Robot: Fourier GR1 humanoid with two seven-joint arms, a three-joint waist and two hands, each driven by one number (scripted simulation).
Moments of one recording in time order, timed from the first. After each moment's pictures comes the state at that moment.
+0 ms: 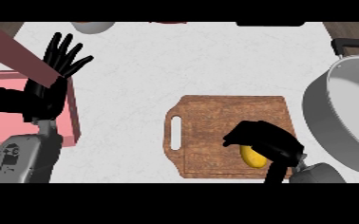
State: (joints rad) left arm -0.29 0.24 0.07 -1.52 0.18 0.13 0.04; right arm -0.11 -0.36 0.34 -1.49 0.93 0.35 -0.51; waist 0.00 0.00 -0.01
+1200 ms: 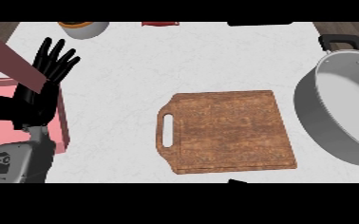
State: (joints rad) left arm -0.24 0.24 0.11 -1.56 0.16 0.13 0.05; right arm 0.37 -0.25 0.61 -1.99 1.26 0.11 -0.31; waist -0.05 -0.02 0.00
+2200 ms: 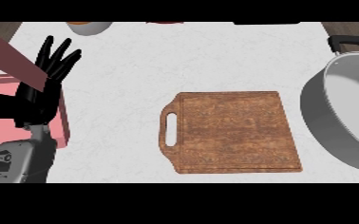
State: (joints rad) left arm -0.25 0.23 0.11 -1.56 0.17 0.11 0.06; right arm 0.74 -0.21 0.52 -2.51 1.44 -0.24 0.02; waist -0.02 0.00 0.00
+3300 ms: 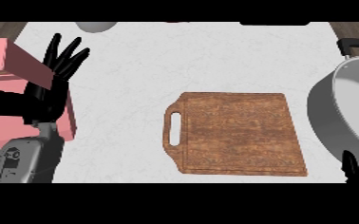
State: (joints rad) left arm -0.27 0.21 0.08 -1.56 0.15 0.11 0.06; right arm 0.35 -0.39 -0.21 -2.17 0.79 -0.10 -0.03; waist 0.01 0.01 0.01
